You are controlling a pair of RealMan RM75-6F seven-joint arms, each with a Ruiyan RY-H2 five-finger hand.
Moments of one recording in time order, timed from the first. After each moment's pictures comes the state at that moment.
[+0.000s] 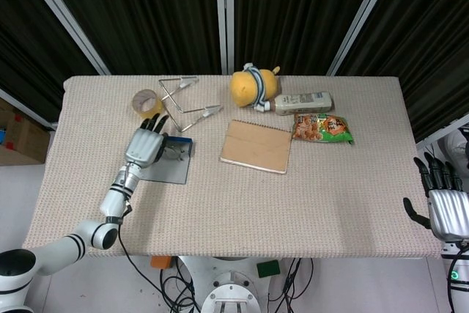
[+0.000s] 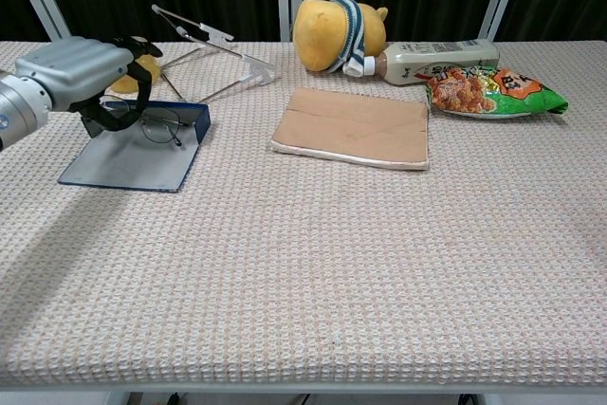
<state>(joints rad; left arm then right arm) -0.69 -1.74 -0.21 -0.97 1.30 0.96 0.29 0.08 -1.11 0.08 -1.59 -1.48 1.49 -0.05</state>
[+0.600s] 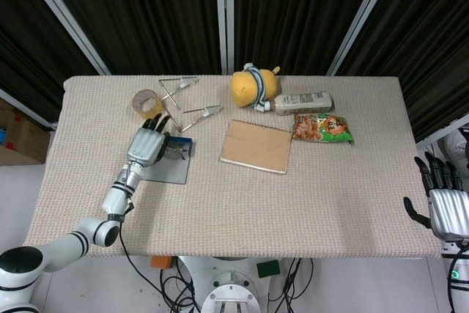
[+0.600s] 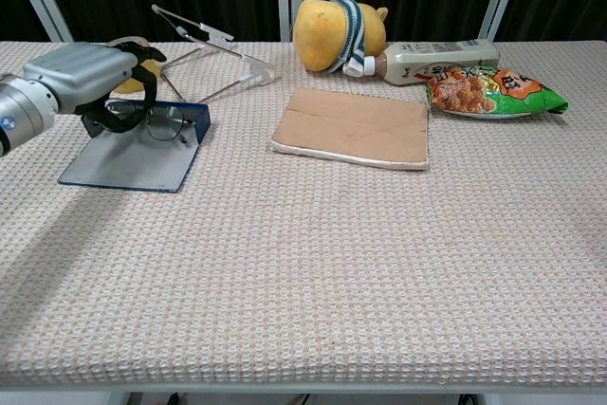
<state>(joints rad) -0.71 -1.76 -0.19 -0.92 1.30 0.96 0.22 0.08 -1.11 0.09 -1.59 -1.48 1.48 -0.06</state>
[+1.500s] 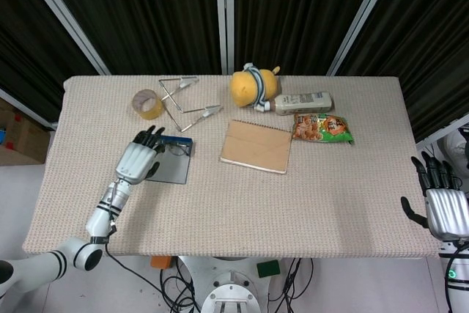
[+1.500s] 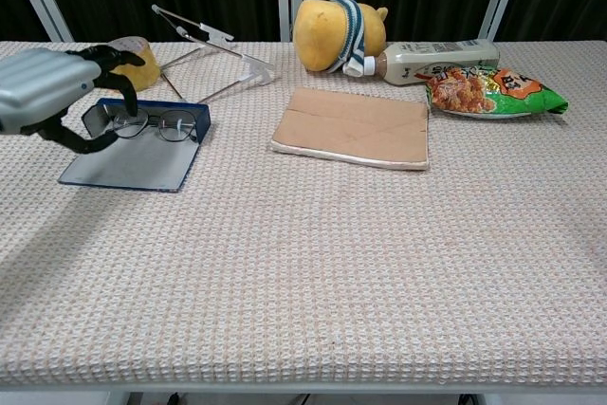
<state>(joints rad) -0.58 -1.62 -0.07 -1.18 1.39 1.14 0.26 0.09 -1.12 0.08 -1.60 -1.48 1.48 -0.07</state>
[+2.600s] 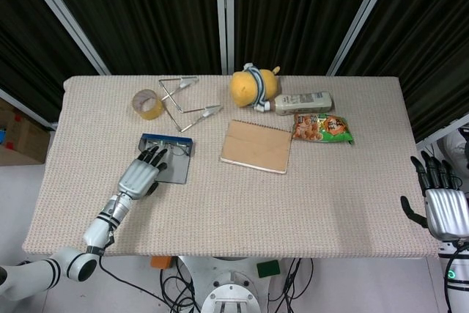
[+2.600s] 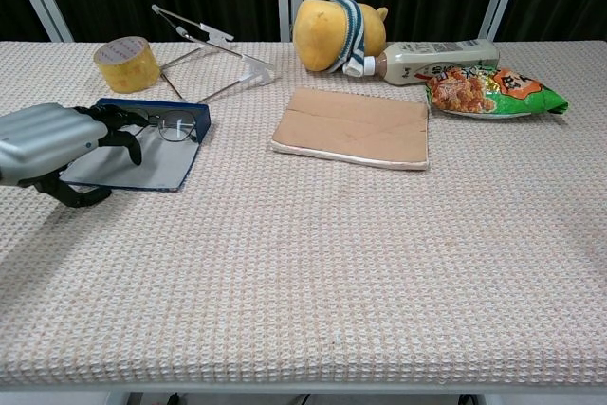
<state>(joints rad) -0.57 -1.61 -0.02 -1.21 1.38 1.01 0.32 0.08 -1.13 0.09 -1.58 -1.50 1.51 -0.06</state>
